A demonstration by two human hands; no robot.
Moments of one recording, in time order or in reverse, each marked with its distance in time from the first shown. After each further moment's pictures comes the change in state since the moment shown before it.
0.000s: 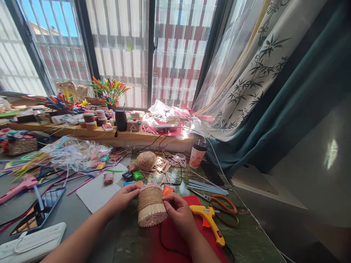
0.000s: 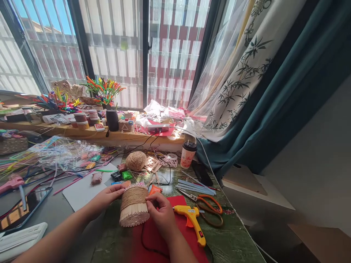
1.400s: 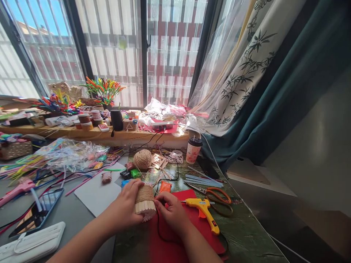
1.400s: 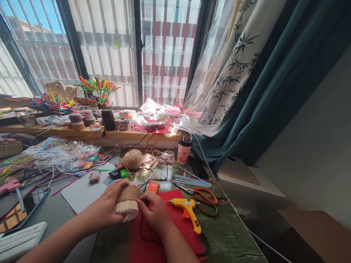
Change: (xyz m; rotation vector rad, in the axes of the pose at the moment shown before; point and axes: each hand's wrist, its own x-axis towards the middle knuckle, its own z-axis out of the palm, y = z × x) left_hand -0.038 0.012 0.024 0.821 0.083 0.434; right_hand -0.004 -0.016 0.011 -0.306 -0.119 -0.167
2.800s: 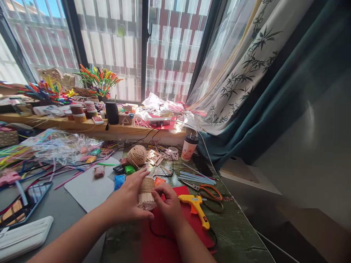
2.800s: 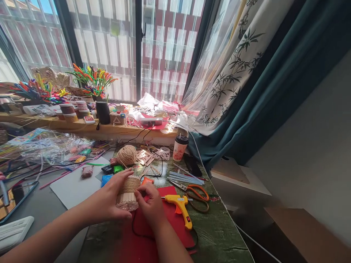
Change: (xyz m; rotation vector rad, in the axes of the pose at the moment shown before) left_hand 0.021 0.026 -0.002 -0.033 -0.069 0.147; right_hand 0.003 -0.006 -0.007 0.047 0.175 -0.116
